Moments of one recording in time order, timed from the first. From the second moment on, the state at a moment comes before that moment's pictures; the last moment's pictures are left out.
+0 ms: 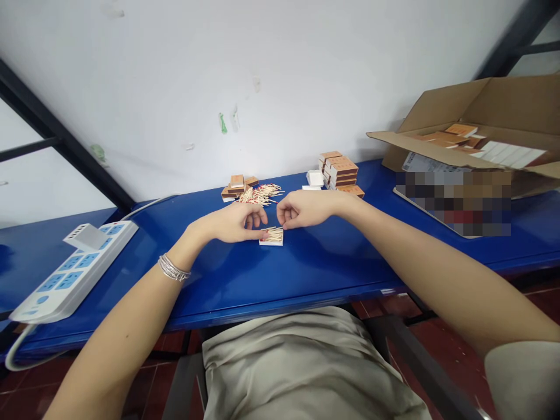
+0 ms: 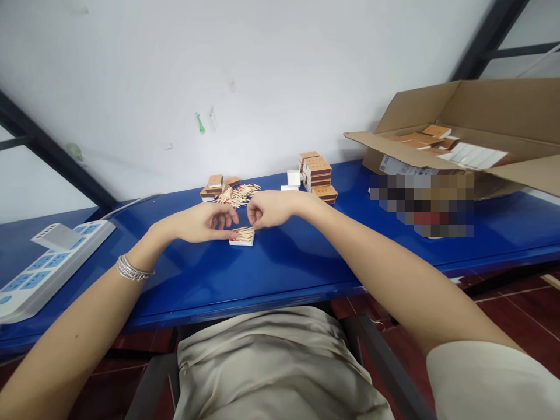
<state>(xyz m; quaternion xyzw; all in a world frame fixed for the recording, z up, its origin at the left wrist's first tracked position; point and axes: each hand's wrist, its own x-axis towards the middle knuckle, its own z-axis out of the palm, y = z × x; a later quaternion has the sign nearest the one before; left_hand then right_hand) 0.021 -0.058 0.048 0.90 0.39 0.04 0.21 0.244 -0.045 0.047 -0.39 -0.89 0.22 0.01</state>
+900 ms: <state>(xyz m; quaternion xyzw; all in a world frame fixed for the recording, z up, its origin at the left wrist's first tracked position) 0.013 -0.045 0.041 0.86 0.37 0.05 0.35 0.242 -0.043 0.042 -0.36 -0.90 0.24 0.02</state>
